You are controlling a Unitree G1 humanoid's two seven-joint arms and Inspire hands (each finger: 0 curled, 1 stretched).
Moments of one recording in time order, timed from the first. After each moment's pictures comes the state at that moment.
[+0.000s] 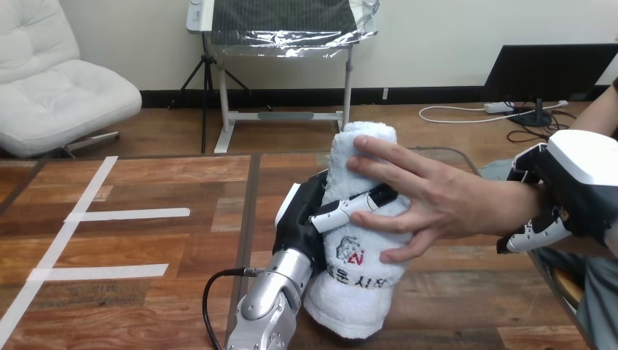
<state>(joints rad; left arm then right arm) -0.54 -0.17 -0.06 1.04 -0.31 -0.40 -0.23 -0.08 -0.79 0.03 -0.22 -0.63 0.23 0.33</state>
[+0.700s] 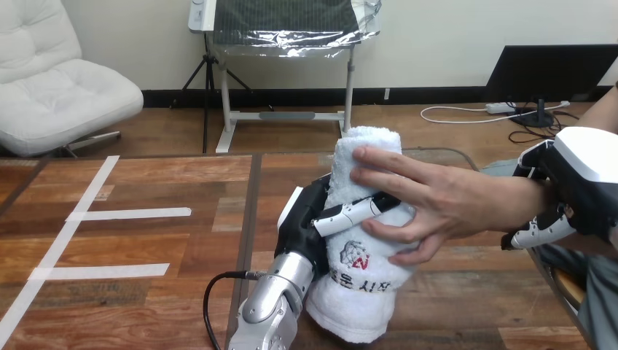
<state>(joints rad) -0.53 -0.17 -0.07 1.04 -0.31 -0.40 -0.23 -0.08 -0.79 0.02 -0.22 -0.63 0.24 0.33</state>
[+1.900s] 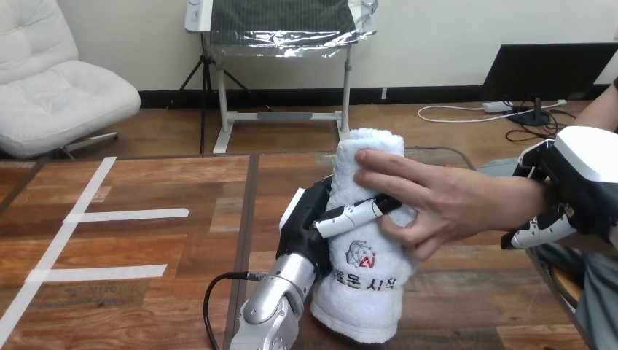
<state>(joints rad) -0.53 -0.18 -0.08 1.04 -0.31 -0.40 -0.23 -0.08 -0.79 0.02 -0.22 -0.63 0.24 0.33</state>
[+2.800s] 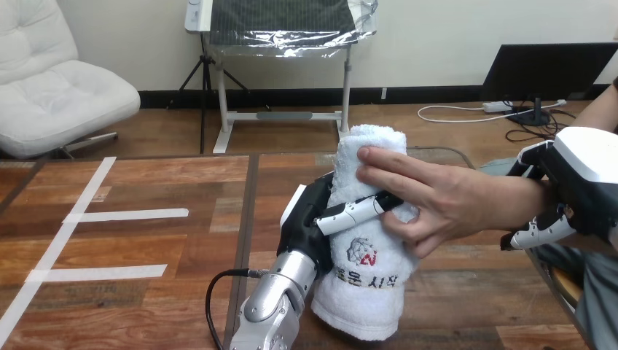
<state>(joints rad) -0.53 -0.18 -0.08 1.02 -0.31 -0.40 -0.23 -0.07 -0.79 0.02 -0.22 -0.64 0.24 0.33</state>
